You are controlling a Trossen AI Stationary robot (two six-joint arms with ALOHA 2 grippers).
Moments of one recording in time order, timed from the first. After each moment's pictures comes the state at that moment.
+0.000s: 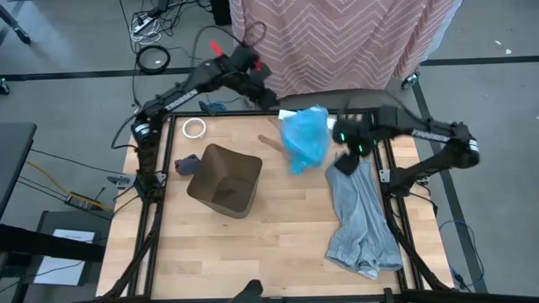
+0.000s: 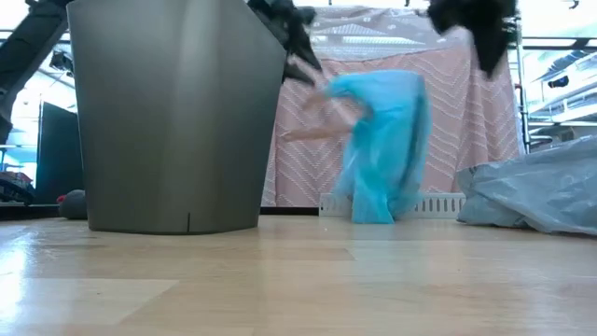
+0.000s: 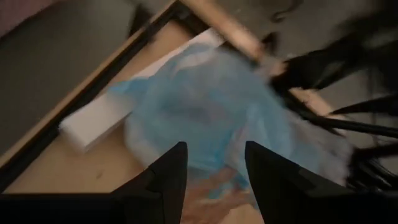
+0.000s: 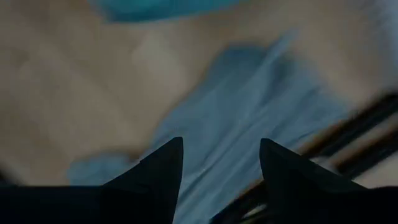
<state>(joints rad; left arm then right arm) 0.60 1.92 2.07 -0.88 0.44 -0.25 -0.17 1.28 1.41 -1.55 0.03 0.56</state>
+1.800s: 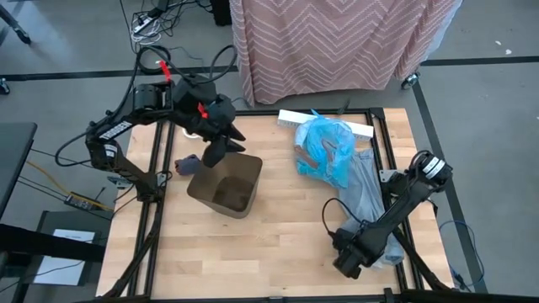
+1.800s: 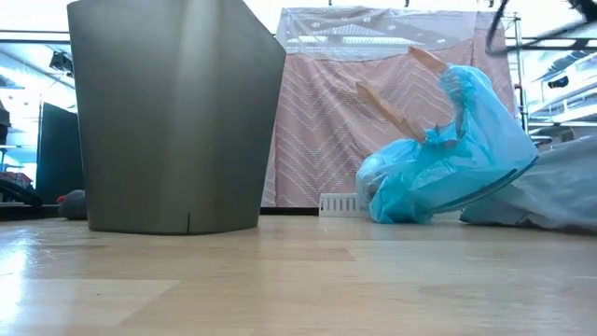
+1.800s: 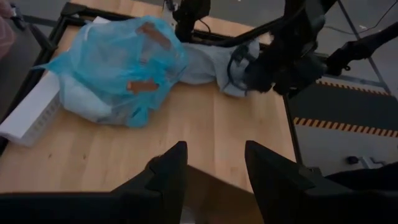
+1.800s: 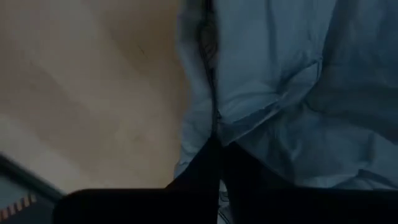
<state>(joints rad) 0.17 1.51 2.07 -1.24 0.26 -0.09 0.81 1.76 1.12 -1.01 -0.16 1.36</state>
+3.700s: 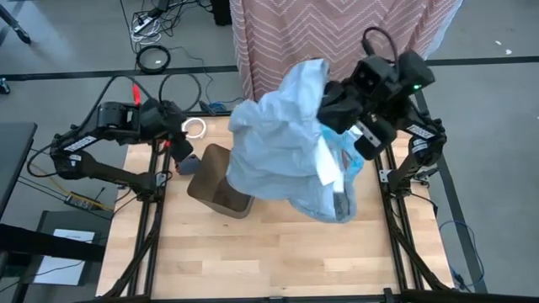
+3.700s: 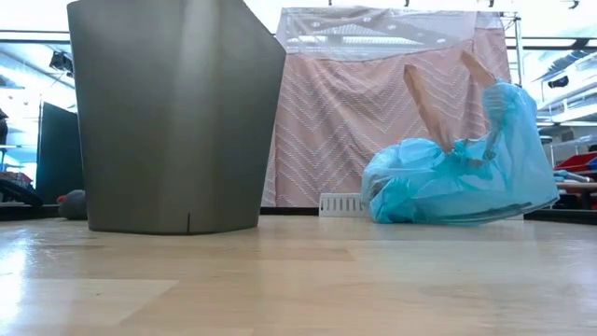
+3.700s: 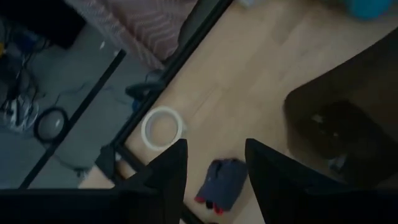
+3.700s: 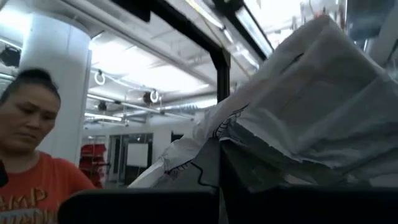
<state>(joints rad) 0.16 1.12 1.61 -1.57 -0.49 -0.34 0.03 1.71 2.35 0.05 -0.51 0.33</state>
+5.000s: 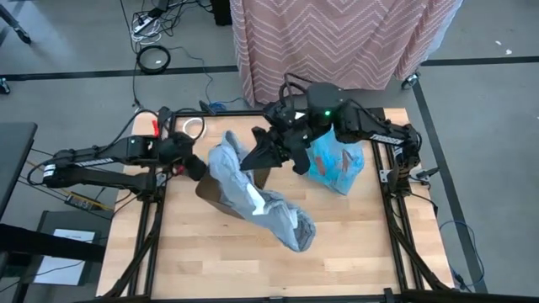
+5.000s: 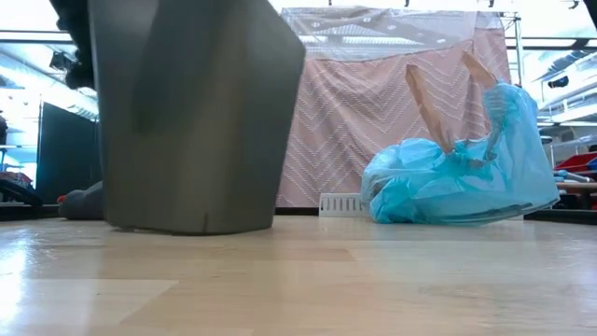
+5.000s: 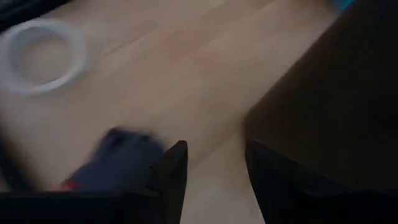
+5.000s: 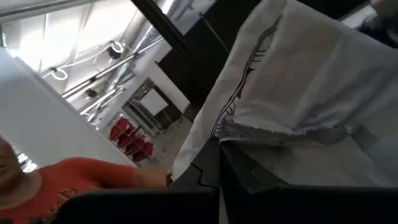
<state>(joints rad) 0.16 0.83 0.85 -1.04 -0.29 -0.72 0.04 1.88 2.35 -0.33 -0.55 0.79</state>
